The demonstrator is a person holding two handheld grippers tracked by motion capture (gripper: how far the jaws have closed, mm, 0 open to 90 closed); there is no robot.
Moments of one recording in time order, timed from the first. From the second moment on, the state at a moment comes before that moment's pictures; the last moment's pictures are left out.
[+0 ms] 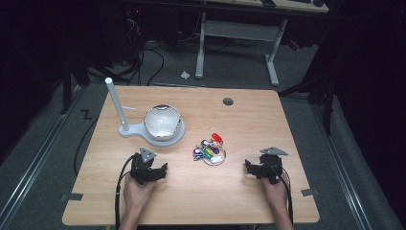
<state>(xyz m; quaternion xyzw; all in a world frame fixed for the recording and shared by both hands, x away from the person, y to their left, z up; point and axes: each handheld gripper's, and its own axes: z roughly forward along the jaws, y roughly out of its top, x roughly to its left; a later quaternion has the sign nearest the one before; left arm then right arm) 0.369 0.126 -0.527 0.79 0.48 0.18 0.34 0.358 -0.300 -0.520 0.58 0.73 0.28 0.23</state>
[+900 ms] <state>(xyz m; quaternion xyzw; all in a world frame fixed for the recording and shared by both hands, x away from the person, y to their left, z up) 0.371 0.107 -0.506 0.79 0.45 0.14 0.39 0.358 -0.300 -0.520 0.58 0.73 0.28 0.23</state>
